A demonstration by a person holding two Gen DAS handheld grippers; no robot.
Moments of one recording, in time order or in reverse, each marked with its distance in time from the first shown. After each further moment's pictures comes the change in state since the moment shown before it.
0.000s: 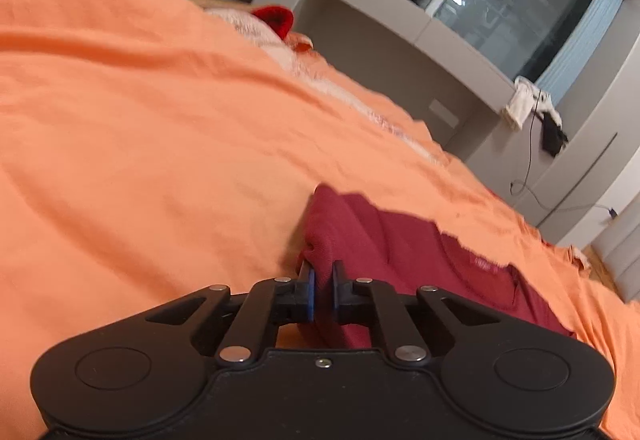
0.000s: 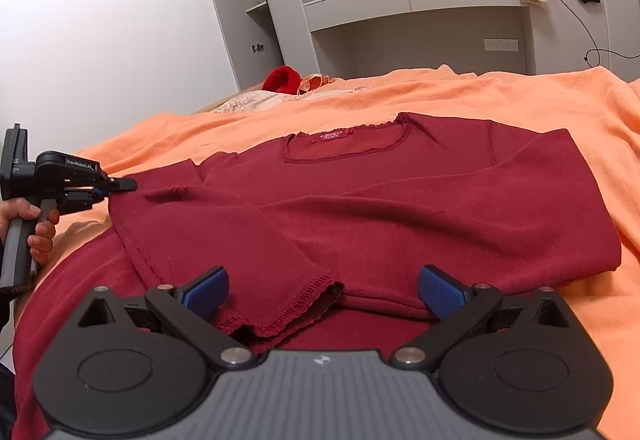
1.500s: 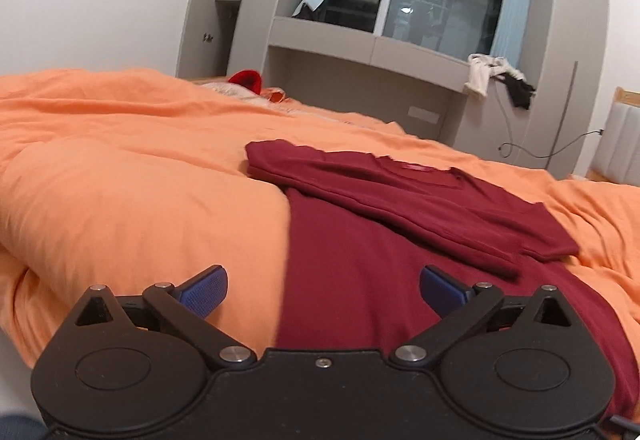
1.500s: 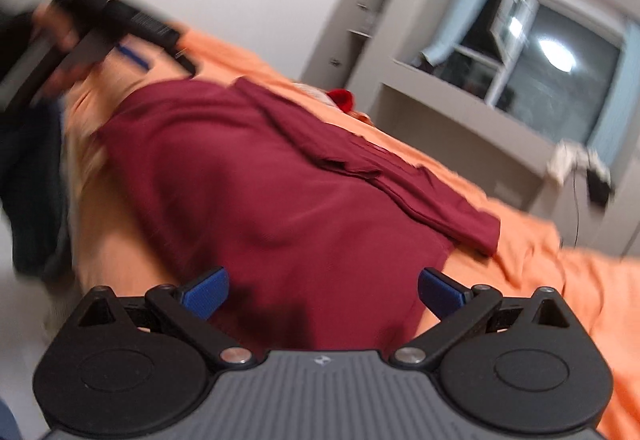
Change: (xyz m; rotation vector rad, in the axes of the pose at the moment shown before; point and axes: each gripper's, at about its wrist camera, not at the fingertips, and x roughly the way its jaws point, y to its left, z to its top) left arm -0.206 -0.066 -0.192 0.319 -0.161 0.067; right arm -0.175 0.086 -0.169 -0.773 -0.109 -0.172
